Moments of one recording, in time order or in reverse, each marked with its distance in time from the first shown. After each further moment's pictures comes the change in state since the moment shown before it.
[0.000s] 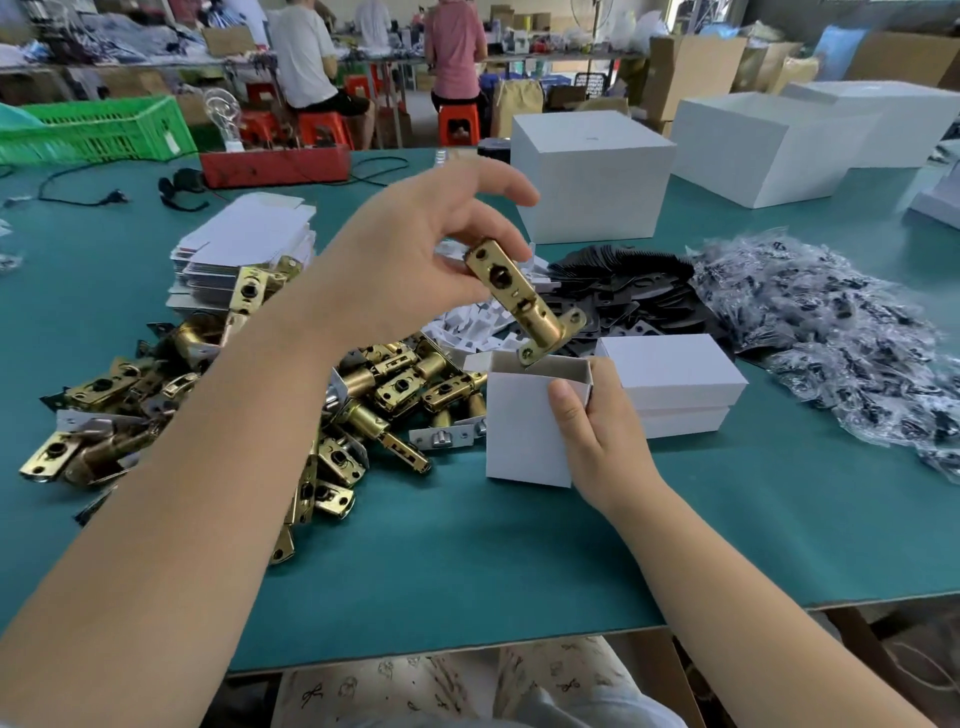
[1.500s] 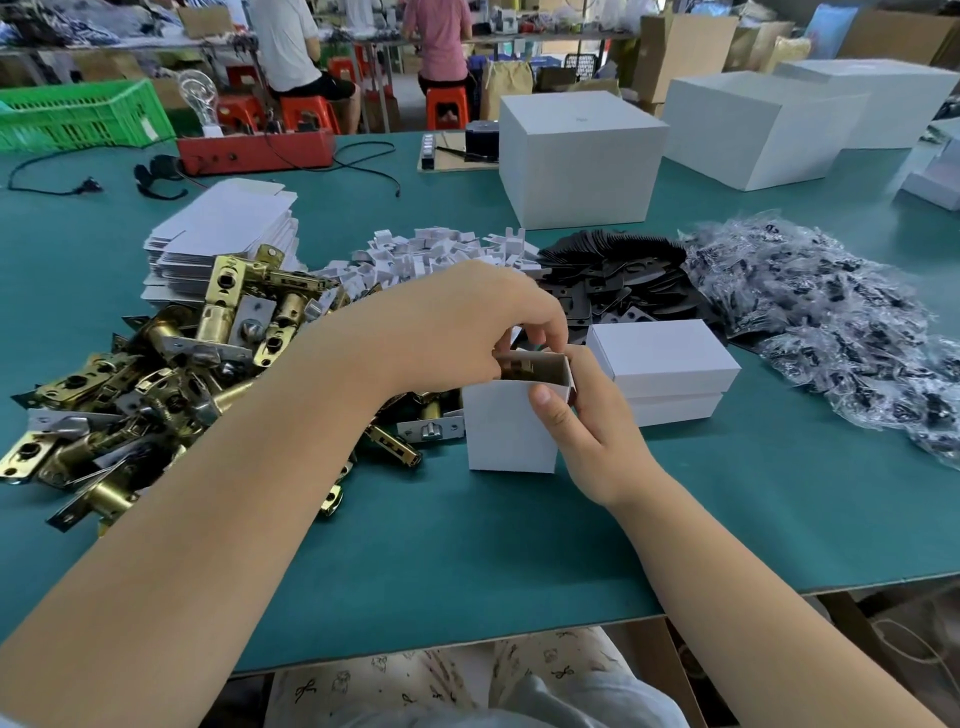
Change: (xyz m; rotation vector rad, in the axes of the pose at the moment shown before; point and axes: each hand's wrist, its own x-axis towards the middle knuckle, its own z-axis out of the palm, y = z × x) left_hand 0.014 -0.002 0.041 0.680 -0.428 -0.112; right_hand 0.001 0.000 -0.005 0.107 -0.114 -0.087
